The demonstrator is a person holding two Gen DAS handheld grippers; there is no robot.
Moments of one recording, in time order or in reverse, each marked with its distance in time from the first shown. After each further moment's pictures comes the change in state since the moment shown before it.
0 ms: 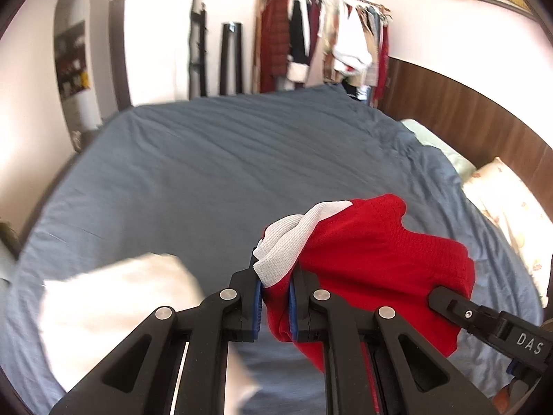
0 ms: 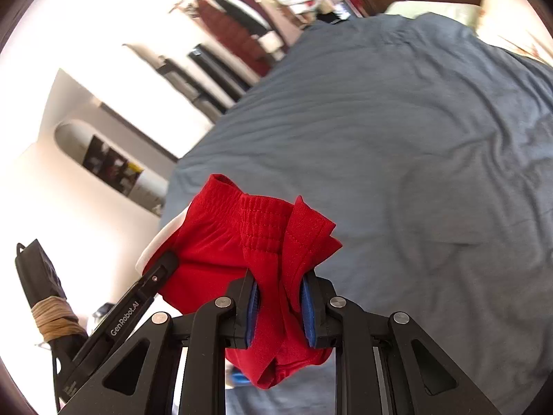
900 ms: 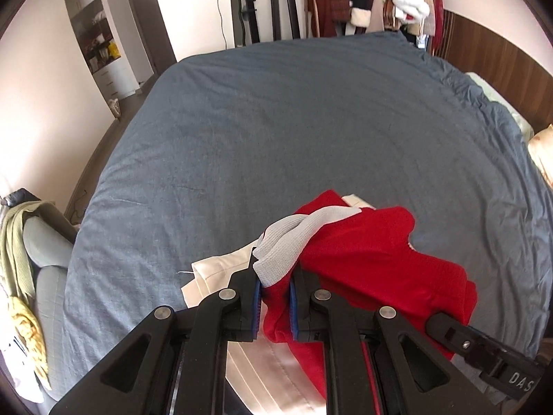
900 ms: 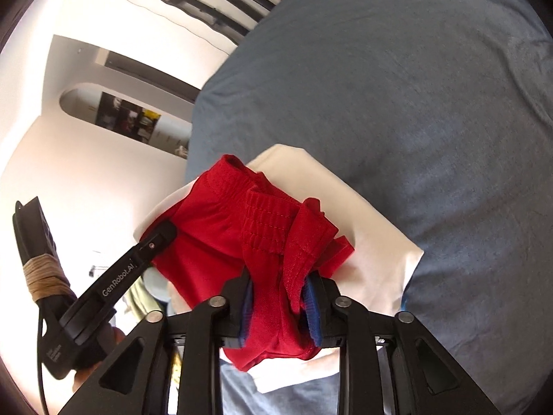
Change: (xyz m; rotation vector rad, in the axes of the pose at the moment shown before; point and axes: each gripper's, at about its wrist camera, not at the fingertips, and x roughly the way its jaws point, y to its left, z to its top) left arm 0.032 0.171 -0.031 0.035 0.255 0.183; right arm 0.142 0.097 -0.104 0.071 0.291 0.091
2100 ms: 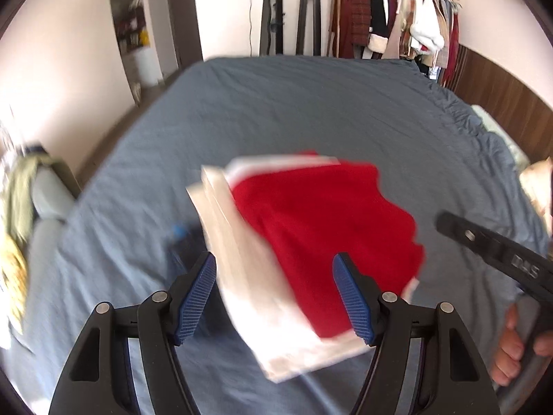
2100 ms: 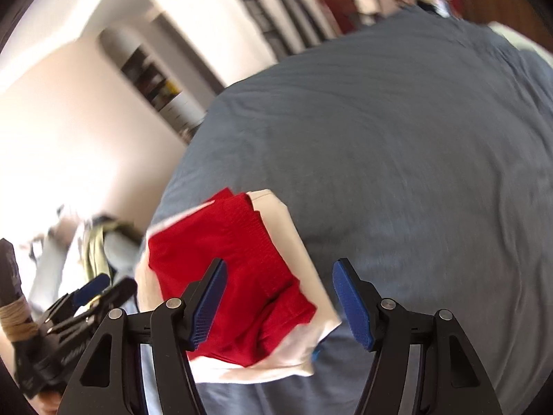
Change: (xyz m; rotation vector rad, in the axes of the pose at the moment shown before) left arm -0.061 -0.013 -0.088 -0.186 -0.064 -0.027; right arm -0.055 0.024 0.024 -0.430 -0.093 -0.105
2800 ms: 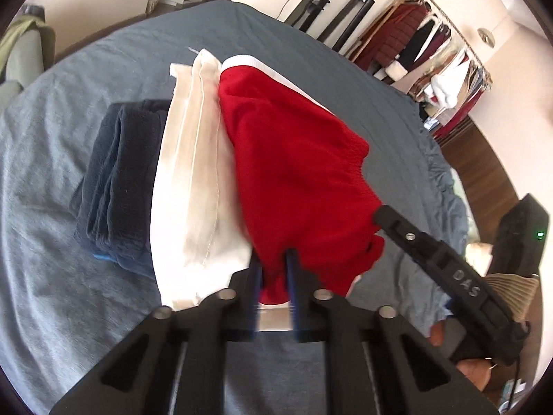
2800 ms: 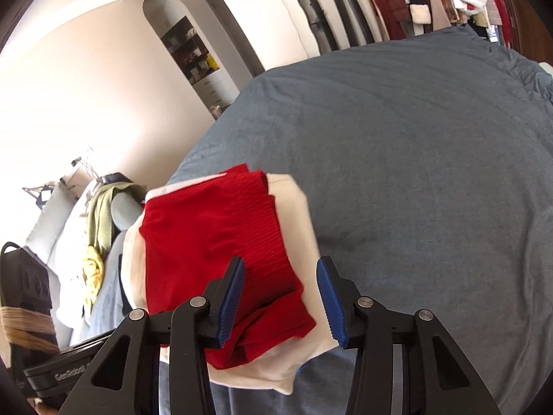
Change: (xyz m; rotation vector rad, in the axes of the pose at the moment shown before) left arm 0.035 0.014 -0.048 -0.402 0.085 -0.269; right arm 0.034 0.001 -0.005 -0.152 0.042 0.090
